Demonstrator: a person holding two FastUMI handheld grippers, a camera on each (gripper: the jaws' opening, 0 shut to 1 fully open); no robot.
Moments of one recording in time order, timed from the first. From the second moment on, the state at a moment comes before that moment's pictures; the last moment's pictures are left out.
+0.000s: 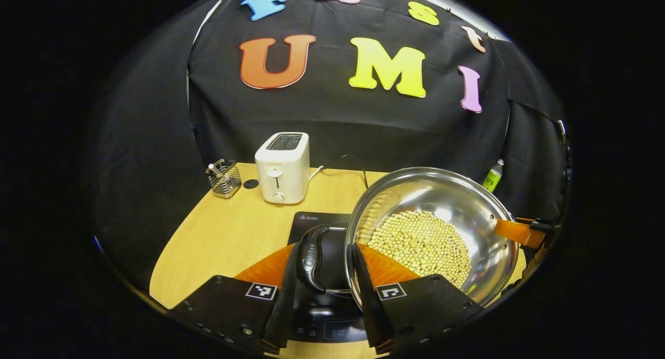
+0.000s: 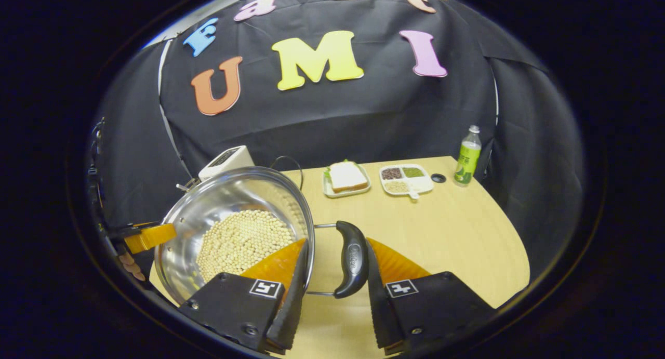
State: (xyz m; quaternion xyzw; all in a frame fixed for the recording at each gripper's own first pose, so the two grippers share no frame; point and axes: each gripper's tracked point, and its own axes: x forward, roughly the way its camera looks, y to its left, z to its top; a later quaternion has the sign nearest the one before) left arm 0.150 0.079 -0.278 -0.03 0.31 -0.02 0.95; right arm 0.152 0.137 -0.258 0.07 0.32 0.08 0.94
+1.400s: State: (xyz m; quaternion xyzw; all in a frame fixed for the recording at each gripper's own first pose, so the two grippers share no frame) left arm 0.201 0.146 -0.354 -0.05 0.30 0.02 0.95; right arm 0.221 0.213 -0.340 0.12 0.31 0.11 0.94
